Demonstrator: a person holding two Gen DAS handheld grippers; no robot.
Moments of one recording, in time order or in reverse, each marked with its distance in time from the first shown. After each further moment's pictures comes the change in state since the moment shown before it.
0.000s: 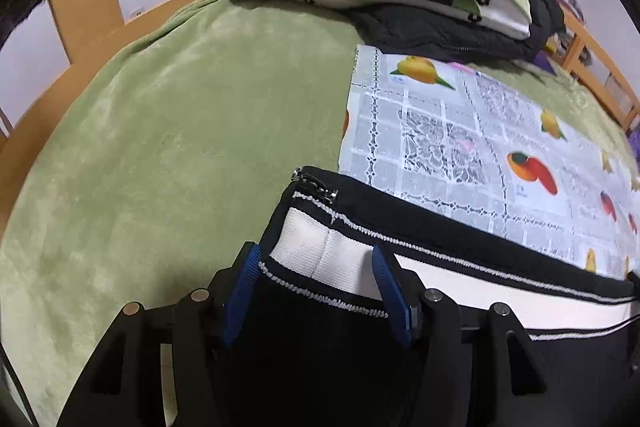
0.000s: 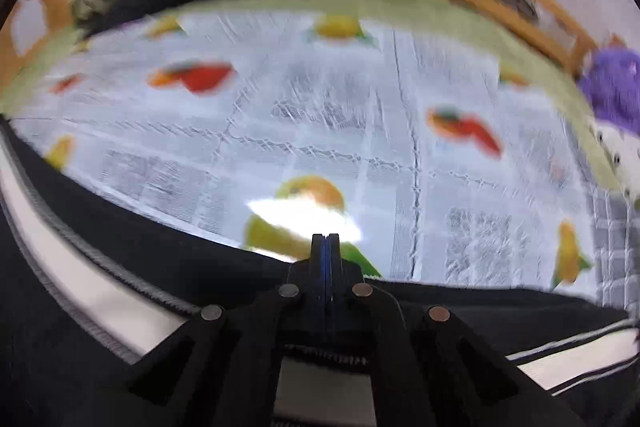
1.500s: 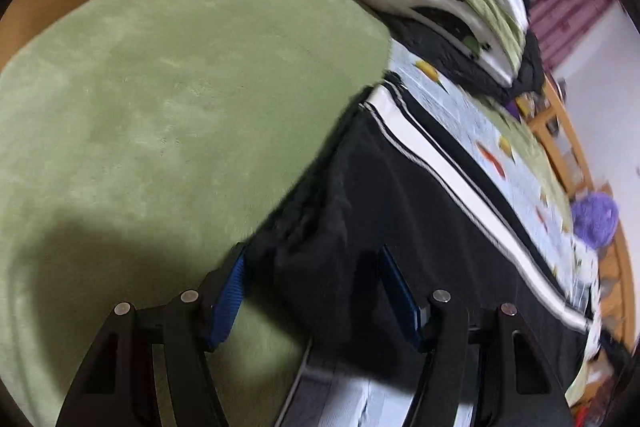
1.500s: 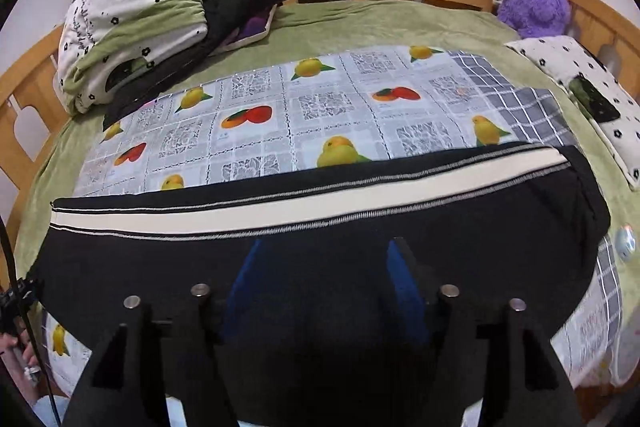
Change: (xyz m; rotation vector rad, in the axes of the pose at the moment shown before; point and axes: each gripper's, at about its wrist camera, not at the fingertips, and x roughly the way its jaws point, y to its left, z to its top) left arm -0.035 0.100 -0.102 -0.331 0.015 -0.280; right arm -0.202 0.048 -0.068 0.364 -0.053 -0.019
